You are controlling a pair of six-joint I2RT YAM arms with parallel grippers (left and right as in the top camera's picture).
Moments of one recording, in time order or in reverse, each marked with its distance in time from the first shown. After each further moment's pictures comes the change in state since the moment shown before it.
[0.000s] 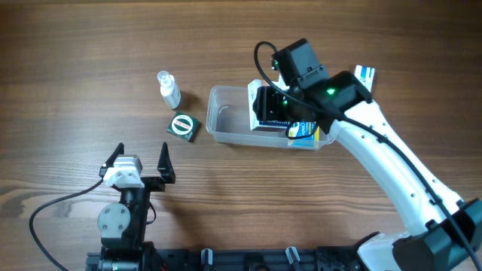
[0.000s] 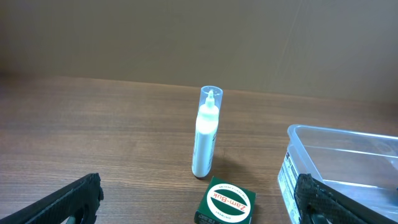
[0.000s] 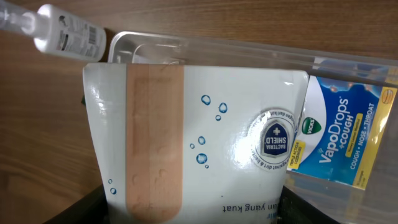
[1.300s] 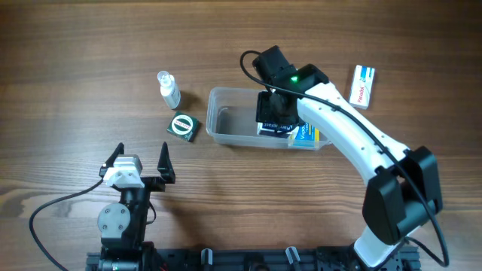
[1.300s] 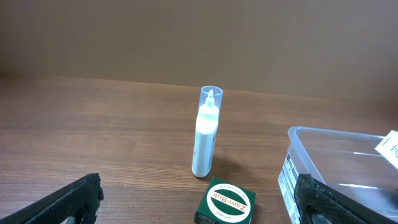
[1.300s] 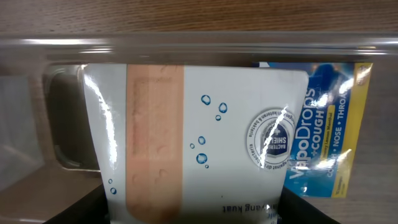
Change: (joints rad) left arm 0.000 0.000 0.000 0.000 0.000 0.000; right arm 0.001 0.248 -0.002 -0.014 0.170 0.089
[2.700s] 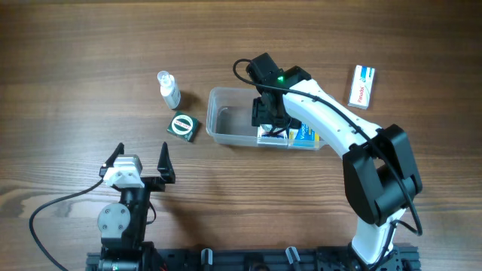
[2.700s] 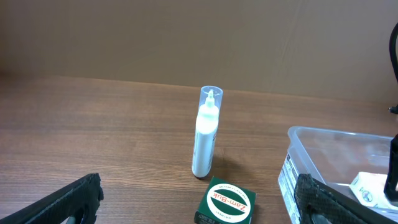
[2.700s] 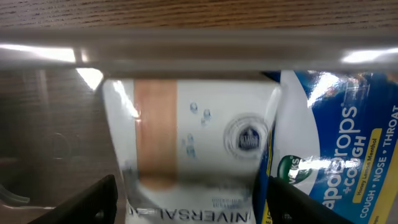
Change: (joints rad) left arm 0.000 0.000 0.000 0.000 0.000 0.000; right arm 0.000 0.136 0.000 0.043 0.017 -0.008
